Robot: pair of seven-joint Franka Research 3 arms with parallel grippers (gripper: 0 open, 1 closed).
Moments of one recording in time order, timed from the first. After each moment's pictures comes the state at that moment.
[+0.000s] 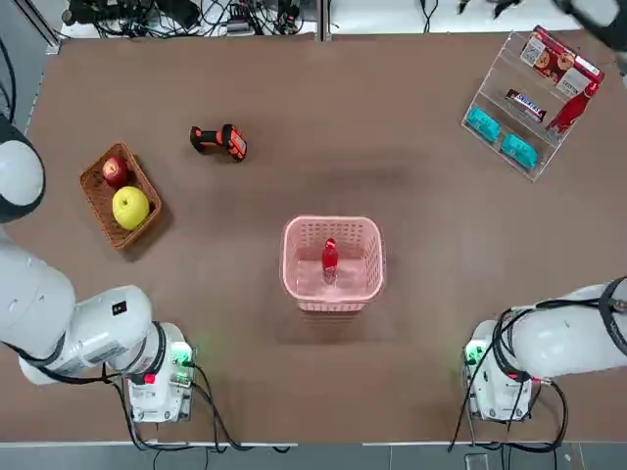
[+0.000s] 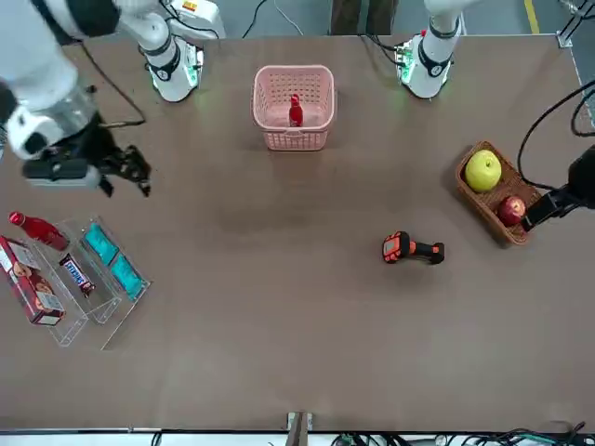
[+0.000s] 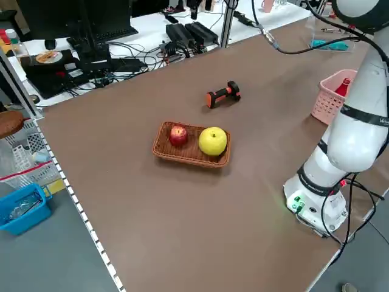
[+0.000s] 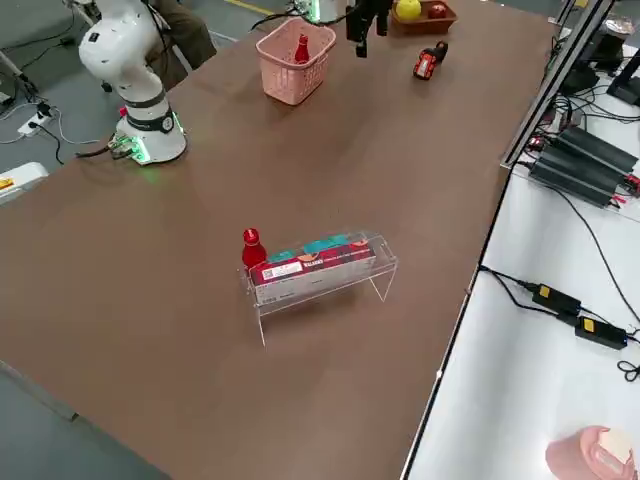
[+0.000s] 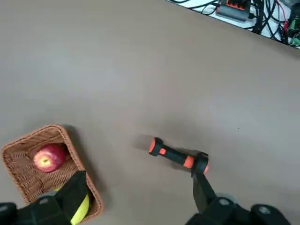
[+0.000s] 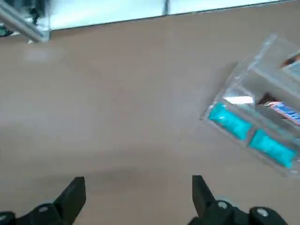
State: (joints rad) left arm 0.33 0.14 -0.35 -1.53 0.00 1.78 -0.30; right arm 0.23 -0.05 -0.07 -1.71 0.02 1.84 0.25
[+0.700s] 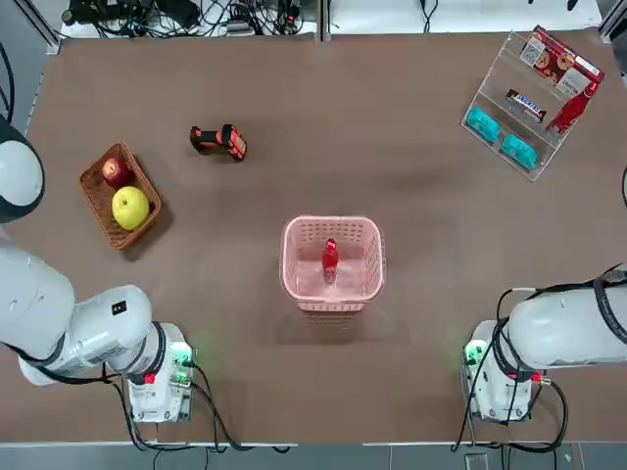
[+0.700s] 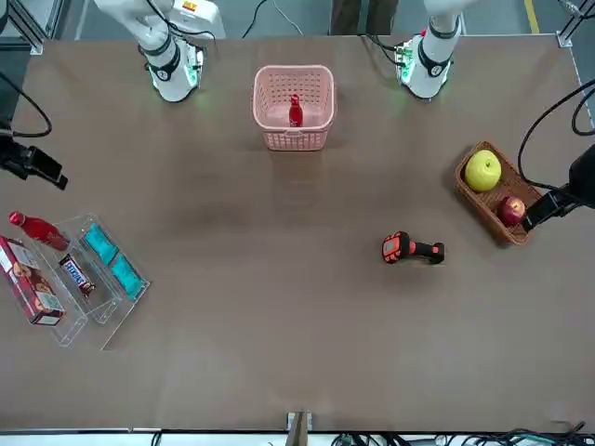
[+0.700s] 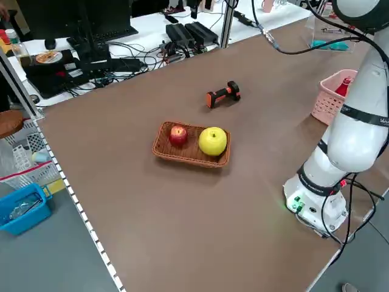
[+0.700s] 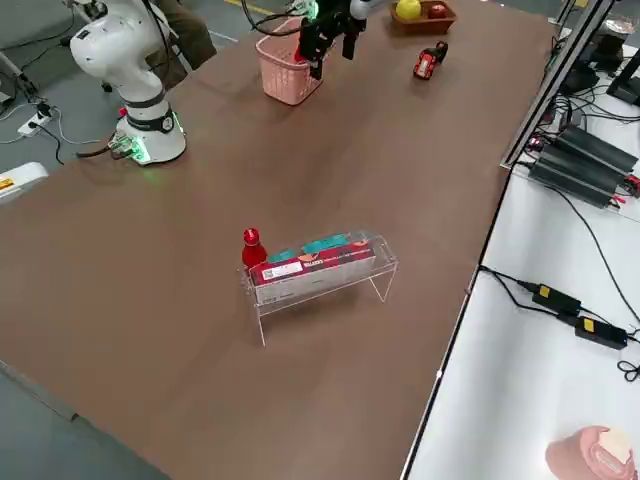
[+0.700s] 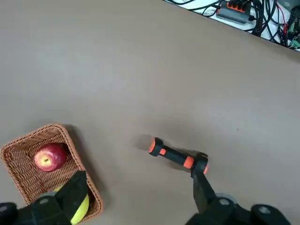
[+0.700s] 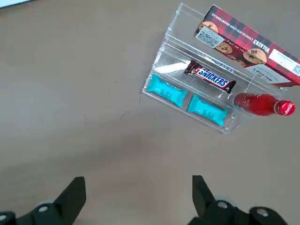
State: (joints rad) left arm 0.34 0.13 -0.35 -1.53 0.00 1.77 -0.30; right arm -0.01 0.06 -0.05 -1.49 0.02 1.54 0.16
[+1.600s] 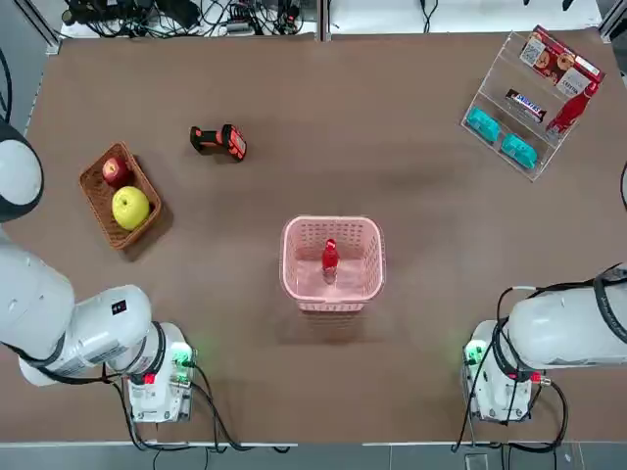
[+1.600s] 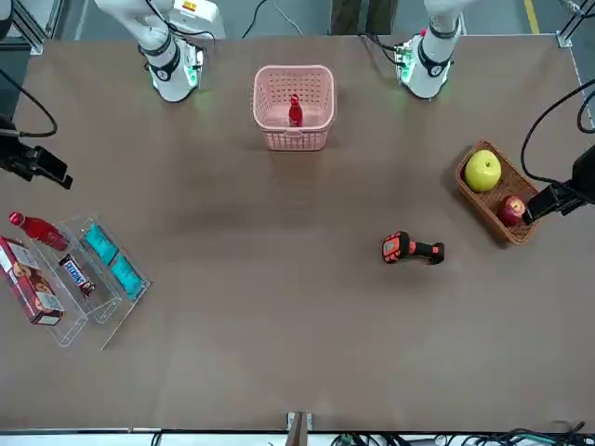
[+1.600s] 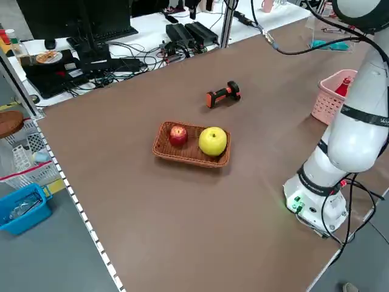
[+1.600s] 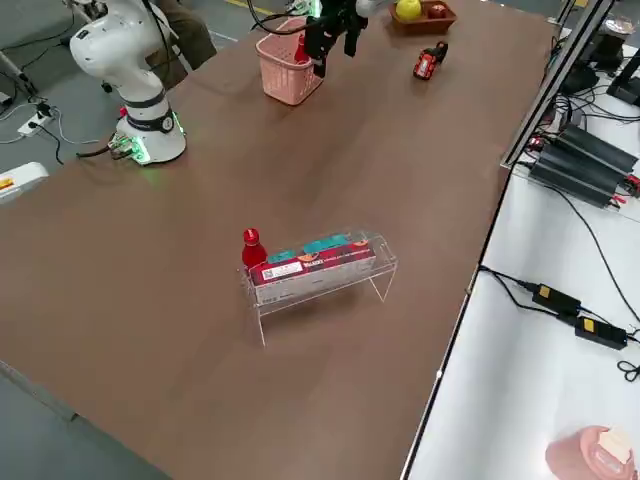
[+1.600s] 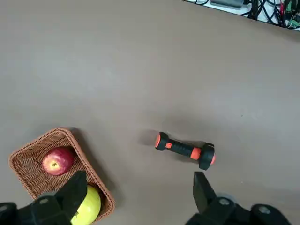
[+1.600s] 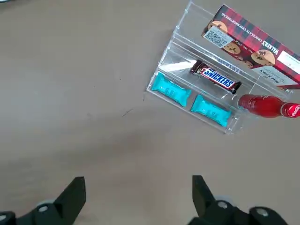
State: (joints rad) left arm 0.35 0.13 -0.34 -1.52 -0.01 1.74 -0.19; right arm -0.01 0.06 -0.02 -1.48 0.02 1.54 0.15
